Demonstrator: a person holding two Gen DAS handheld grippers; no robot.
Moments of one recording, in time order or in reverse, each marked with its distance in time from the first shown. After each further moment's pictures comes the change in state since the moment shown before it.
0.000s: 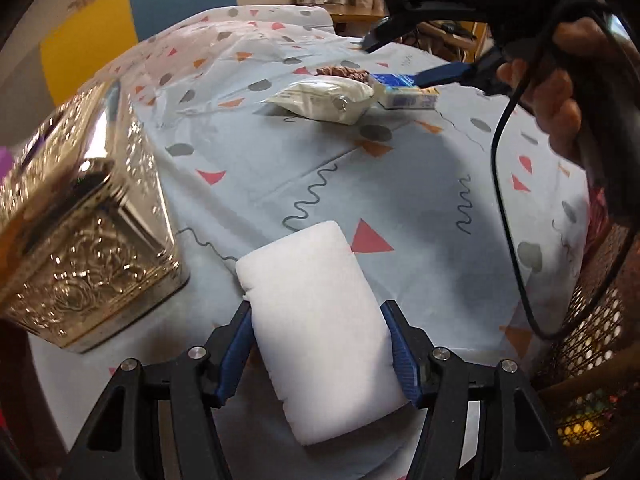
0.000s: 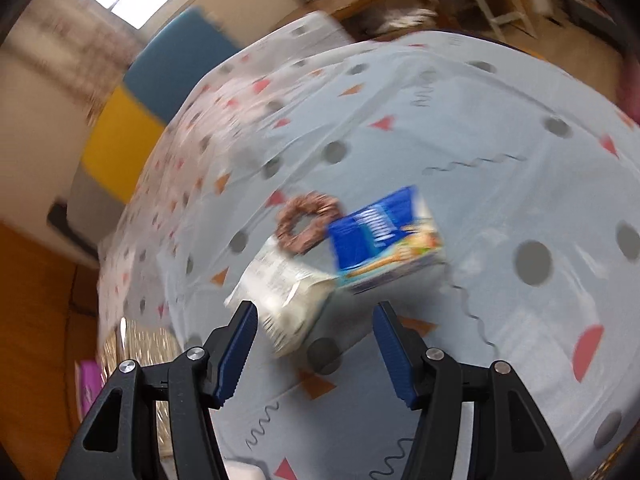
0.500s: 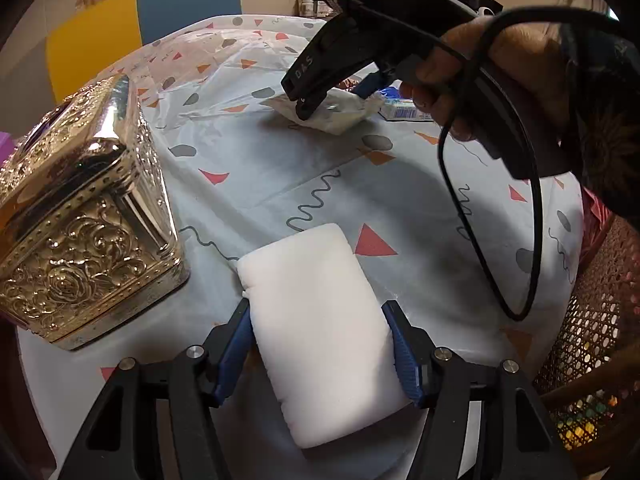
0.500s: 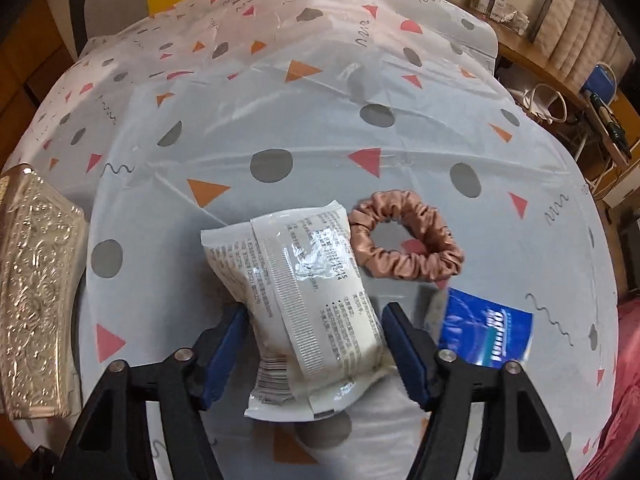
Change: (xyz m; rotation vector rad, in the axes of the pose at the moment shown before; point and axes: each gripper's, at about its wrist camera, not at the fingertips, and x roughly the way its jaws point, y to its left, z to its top) left arm -0.008 0.004 -0.014 -0.011 -0.055 -0.027; right arm 0.099 0.070 0.006 -0.566 0.173 -0.289
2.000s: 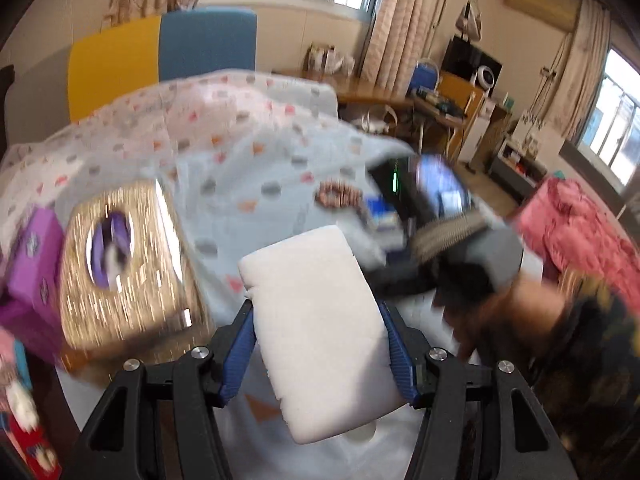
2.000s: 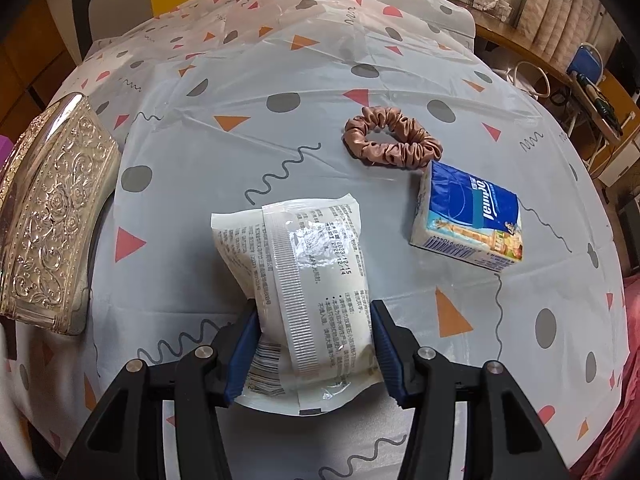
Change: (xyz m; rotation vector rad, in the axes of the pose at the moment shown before) left arm -0.098 0.017 0.071 -0.101 -0.142 -0.059; right arm -0.034 0.004 -0.073 0.054 0.015 0.019
